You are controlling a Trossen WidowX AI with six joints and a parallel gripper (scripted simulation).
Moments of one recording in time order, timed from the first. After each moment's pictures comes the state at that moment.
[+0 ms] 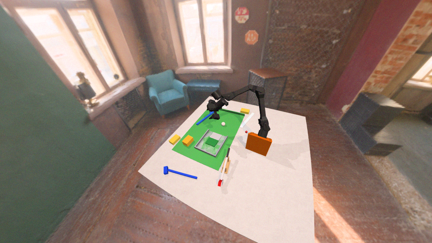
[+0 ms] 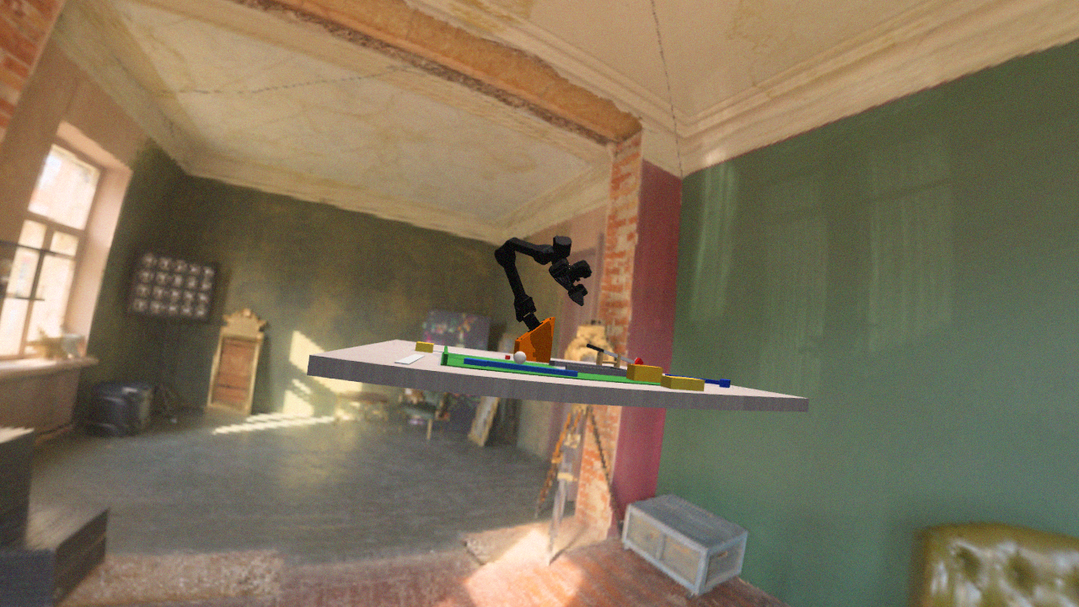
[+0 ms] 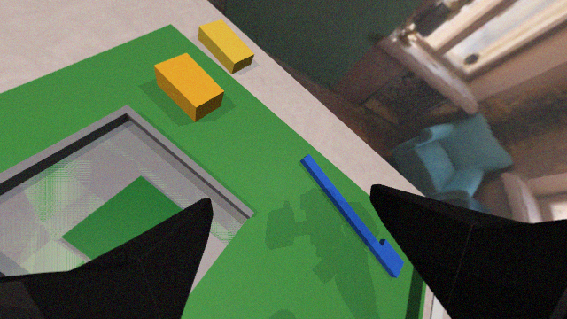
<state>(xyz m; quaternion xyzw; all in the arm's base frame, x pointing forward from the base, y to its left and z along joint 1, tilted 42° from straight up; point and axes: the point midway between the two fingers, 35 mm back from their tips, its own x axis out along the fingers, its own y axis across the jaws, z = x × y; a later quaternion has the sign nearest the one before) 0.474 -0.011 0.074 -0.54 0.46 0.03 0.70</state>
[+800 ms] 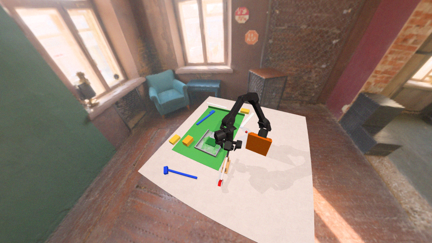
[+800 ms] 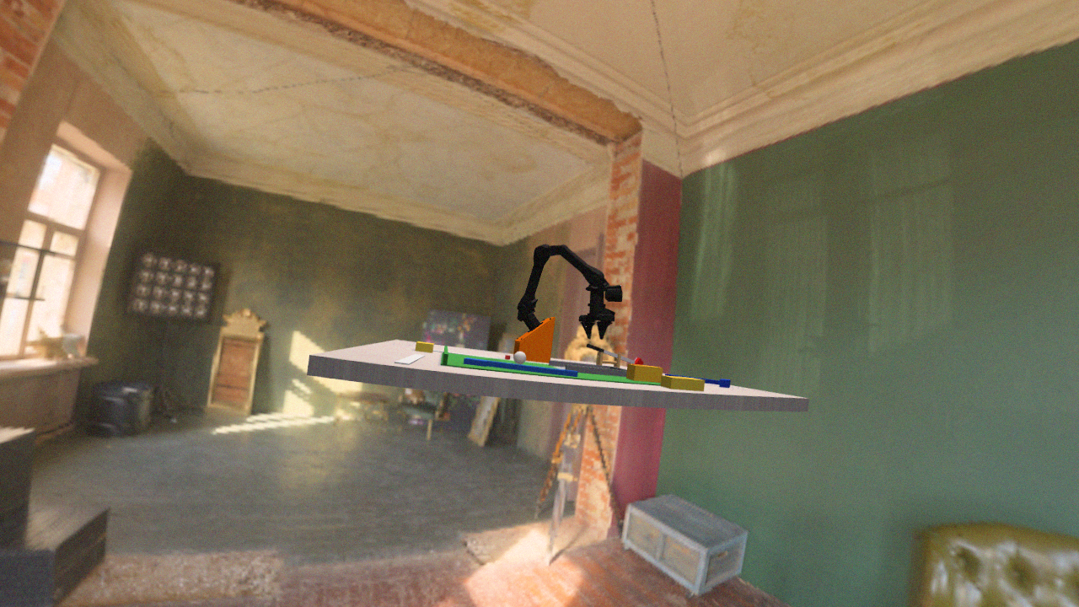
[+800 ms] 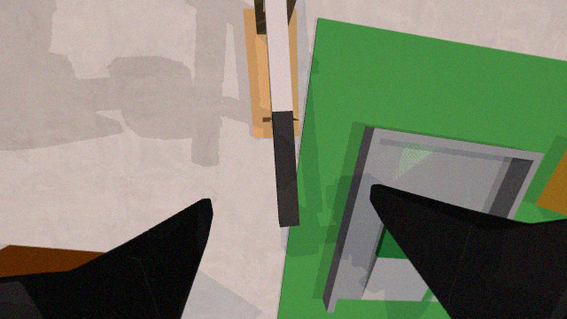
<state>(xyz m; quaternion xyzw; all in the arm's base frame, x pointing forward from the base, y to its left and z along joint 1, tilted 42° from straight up) 0.241 0.120 -0.131 -0.59 0.66 0.35 0.29</state>
